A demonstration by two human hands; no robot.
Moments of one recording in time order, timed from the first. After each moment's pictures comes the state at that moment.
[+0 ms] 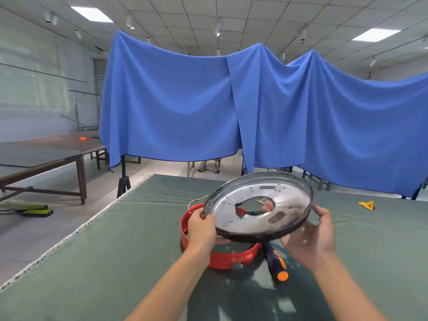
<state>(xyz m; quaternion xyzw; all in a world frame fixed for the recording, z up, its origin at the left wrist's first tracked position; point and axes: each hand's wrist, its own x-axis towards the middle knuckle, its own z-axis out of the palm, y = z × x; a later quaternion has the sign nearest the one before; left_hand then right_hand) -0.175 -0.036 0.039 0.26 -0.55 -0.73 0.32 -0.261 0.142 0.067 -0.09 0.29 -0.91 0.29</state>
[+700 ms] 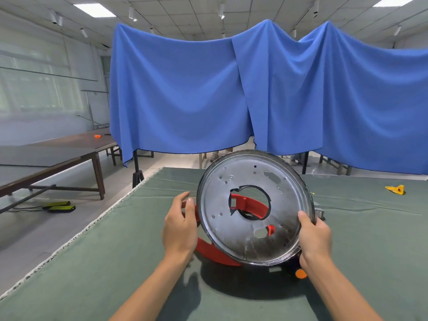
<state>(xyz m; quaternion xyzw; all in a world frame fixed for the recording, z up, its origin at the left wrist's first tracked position) -0.157 -0.090 0.011 0.27 -0.73 -0.41 0.48 -0.284 0.103 0.013 0.02 0.65 -0.76 -0.05</state>
